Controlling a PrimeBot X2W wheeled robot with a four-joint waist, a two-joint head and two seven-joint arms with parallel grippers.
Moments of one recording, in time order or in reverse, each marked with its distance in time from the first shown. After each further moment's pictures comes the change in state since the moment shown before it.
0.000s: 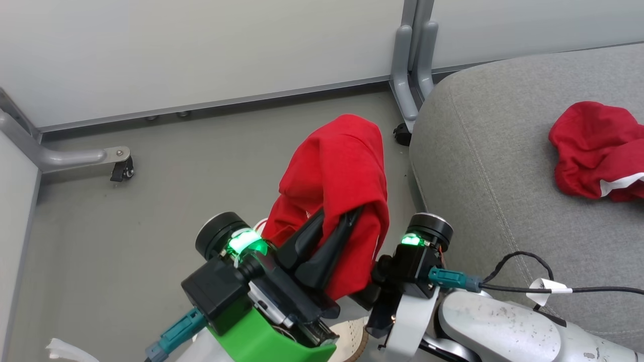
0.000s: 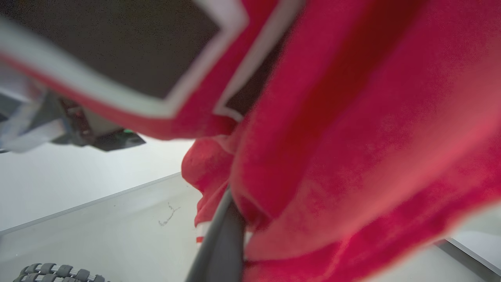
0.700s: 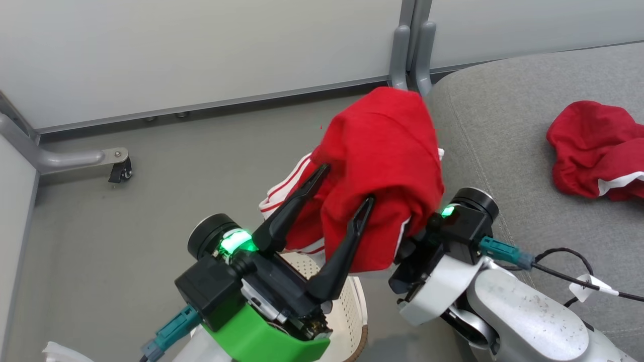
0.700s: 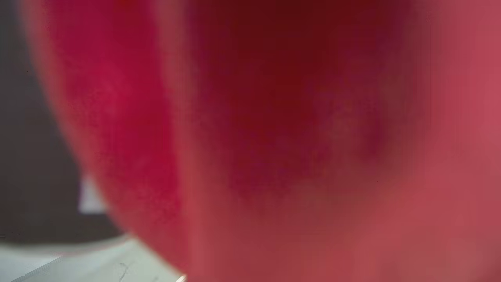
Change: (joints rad) left arm 0.019 -0.012 0.036 0.014 0.009 0.000 0.000; right arm 0.142 0.040 -0.325 -0.030 -0.075 0.000 0.000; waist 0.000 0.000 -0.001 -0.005
